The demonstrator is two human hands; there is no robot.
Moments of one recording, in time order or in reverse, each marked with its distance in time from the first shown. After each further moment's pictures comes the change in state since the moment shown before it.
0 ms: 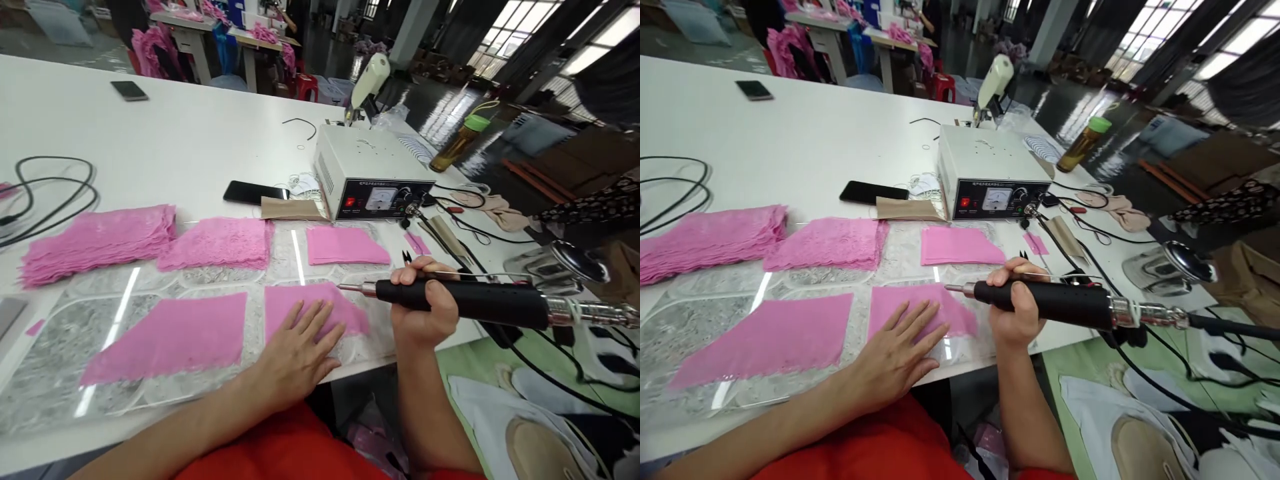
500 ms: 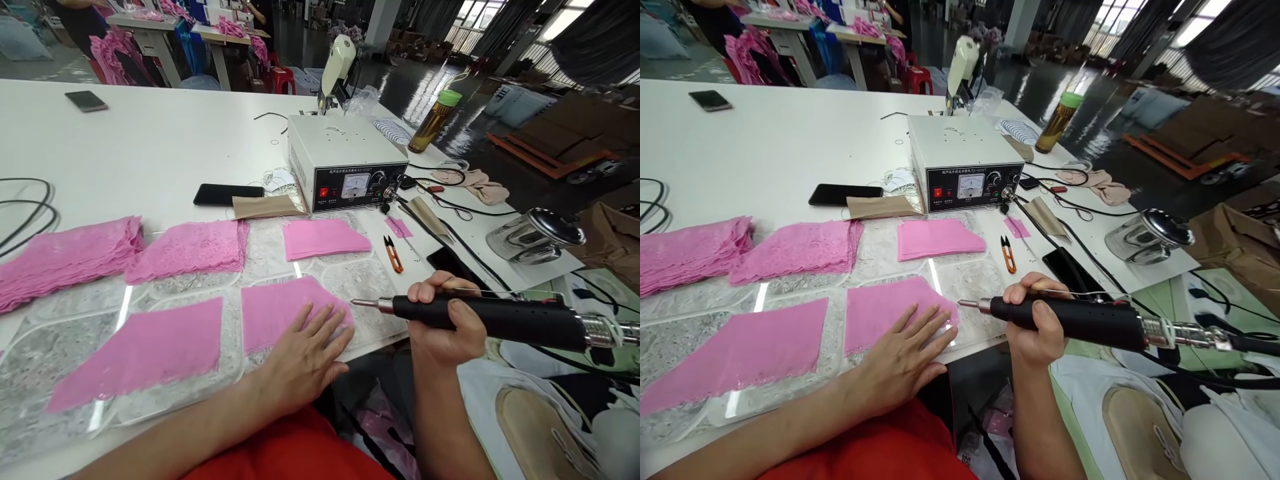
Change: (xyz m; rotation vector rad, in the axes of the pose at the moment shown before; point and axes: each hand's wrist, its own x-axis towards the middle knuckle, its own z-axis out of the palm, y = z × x) left_hand 0.028 0.025 0.003 -0.001 -0.075 0.142; right_hand -0.003 -0.027 -0.063 -0.066 0.131 -0.041
